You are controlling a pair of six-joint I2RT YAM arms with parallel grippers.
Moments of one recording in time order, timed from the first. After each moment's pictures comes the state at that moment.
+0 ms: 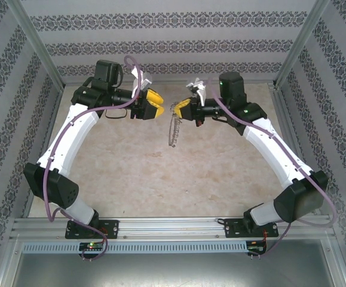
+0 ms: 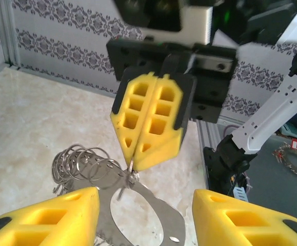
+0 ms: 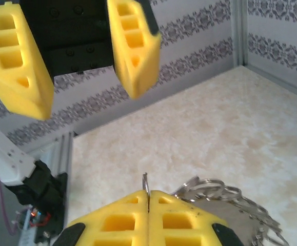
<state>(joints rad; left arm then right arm) -0.28 1.60 1.74 -0.82 1.13 0.37 0.42 1.46 1.47 -0.47 -0.90 -0.14</state>
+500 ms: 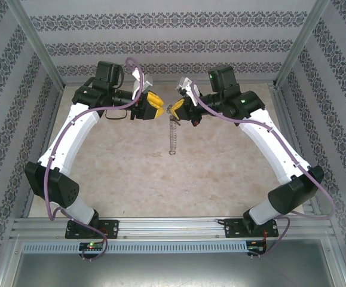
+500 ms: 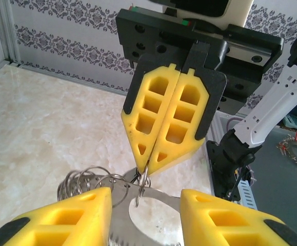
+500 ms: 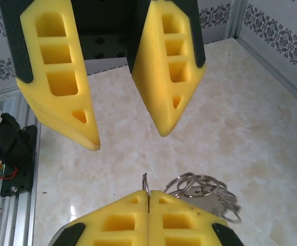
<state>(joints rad) -0.28 1.61 1.74 -0.84 1.13 0.42 0.48 1.54 1.70 -0.81 -0.76 -0.37</state>
